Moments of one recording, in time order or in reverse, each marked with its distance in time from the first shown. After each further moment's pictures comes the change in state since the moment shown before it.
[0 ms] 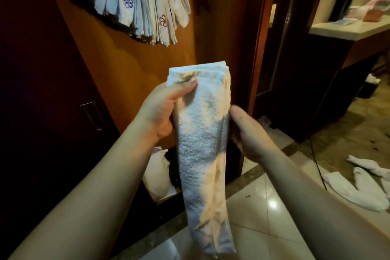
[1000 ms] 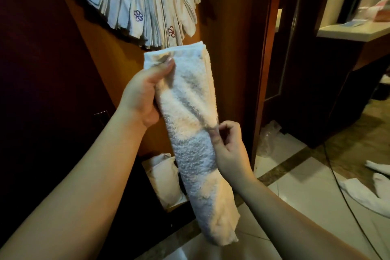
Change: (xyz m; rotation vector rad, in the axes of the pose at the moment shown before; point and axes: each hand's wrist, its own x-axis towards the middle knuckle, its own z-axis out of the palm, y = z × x) left_hand -0.010 0.052 -0.014 0.036 0.120 0.162; right_hand -0.024 0.019 0.066 -0.355 0.288 -0.274
